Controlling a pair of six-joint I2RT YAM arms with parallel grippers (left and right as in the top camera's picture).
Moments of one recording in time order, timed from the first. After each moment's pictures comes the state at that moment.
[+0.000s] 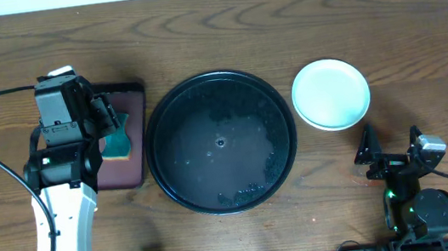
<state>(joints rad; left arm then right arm) 0.07 1.19 1.08 -0.68 -0.22 -0.15 -0.01 0.01 0.01 -0.07 0.06 0.28</state>
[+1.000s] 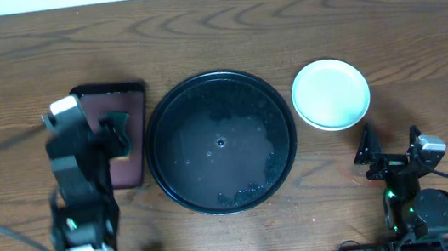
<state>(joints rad) 0.07 0.84 0.63 -0.25 -0.19 -0.15 -0.01 0.01 0.01 -0.07 0.06 0.28</state>
